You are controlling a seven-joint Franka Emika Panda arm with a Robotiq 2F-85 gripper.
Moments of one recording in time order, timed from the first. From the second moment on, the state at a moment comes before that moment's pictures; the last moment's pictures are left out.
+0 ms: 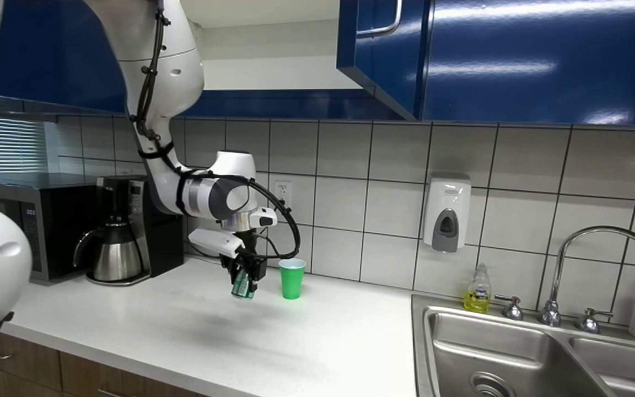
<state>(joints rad) 0.04 0.24 -0.02 -2.39 0.06 2.82 0.13</state>
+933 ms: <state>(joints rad) 0.04 0.33 -0.02 -2.38 0.06 2.99 0.13</state>
